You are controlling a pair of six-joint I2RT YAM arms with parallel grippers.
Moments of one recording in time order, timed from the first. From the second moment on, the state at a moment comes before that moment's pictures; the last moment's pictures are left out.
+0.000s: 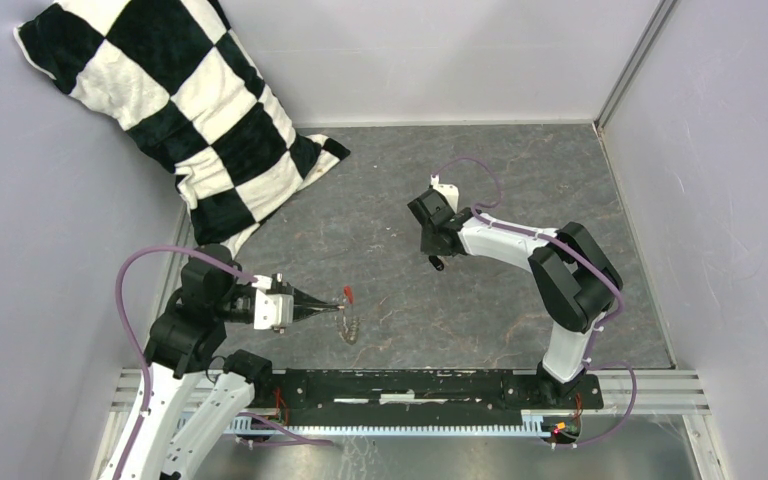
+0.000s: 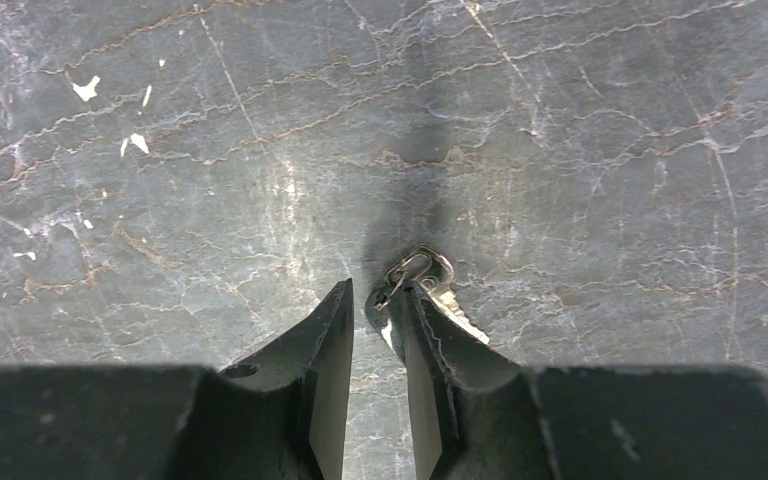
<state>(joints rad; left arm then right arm) -0.35 0.51 0.84 -0.73 1.15 0.73 0.69 1.82 1.15 -0.38 0.33 0.67</state>
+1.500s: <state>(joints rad) -0.35 0.49 0.84 -0.73 1.16 0.73 0.71 1.82 1.15 -0.38 0.40 0.66</state>
